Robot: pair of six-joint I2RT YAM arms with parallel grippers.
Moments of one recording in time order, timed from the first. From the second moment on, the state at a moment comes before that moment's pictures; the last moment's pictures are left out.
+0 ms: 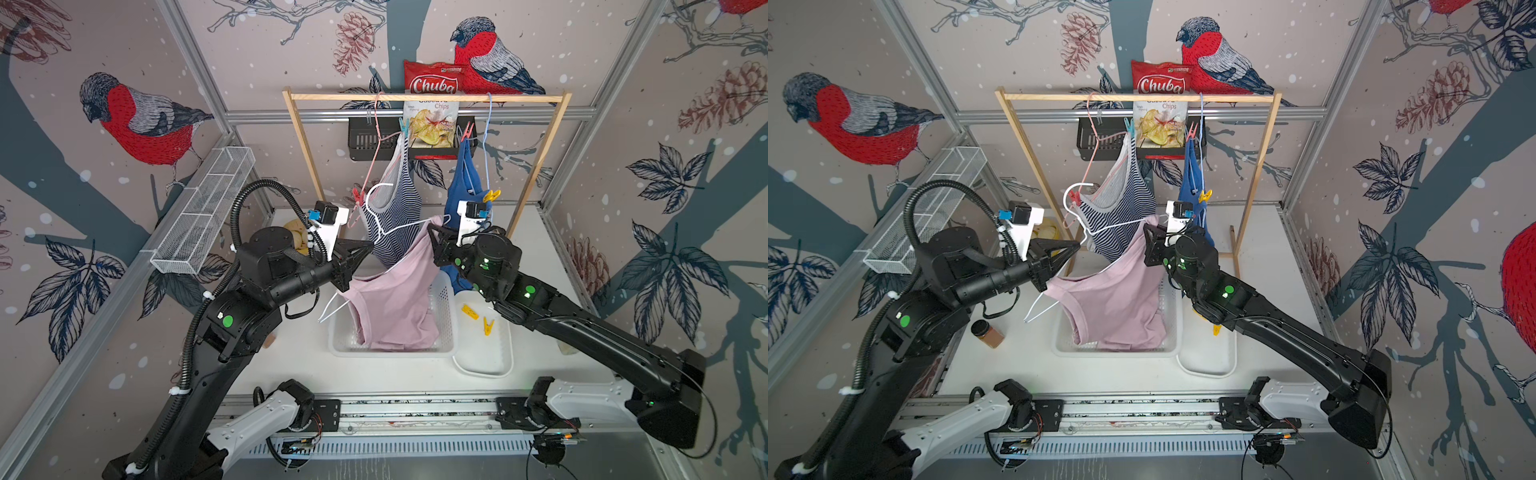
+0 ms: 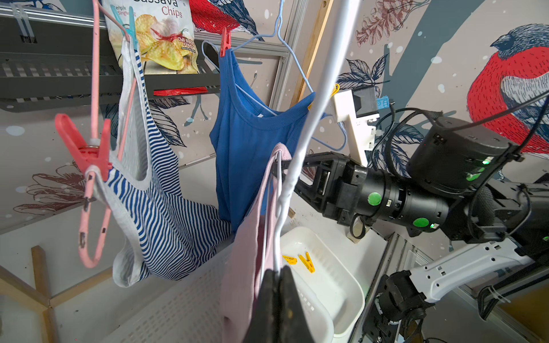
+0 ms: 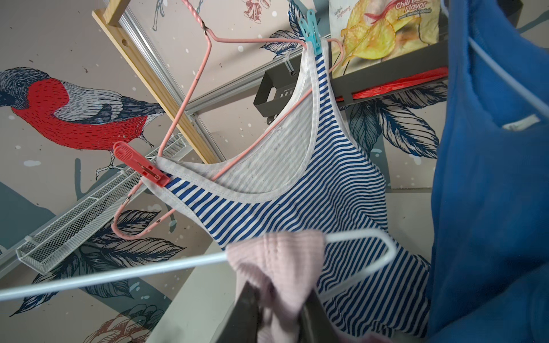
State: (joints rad) left arm -0.54 0.94 1.42 -0.68 0.36 -0.18; right arm 0.93 1.20 1.15 -0.03 0.34 0.42
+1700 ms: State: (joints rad) left arm -0.55 1.23 1.73 -0.77 0.34 -0.03; right arm 1.02 1.18 0.62 0.17 0.50 0.82
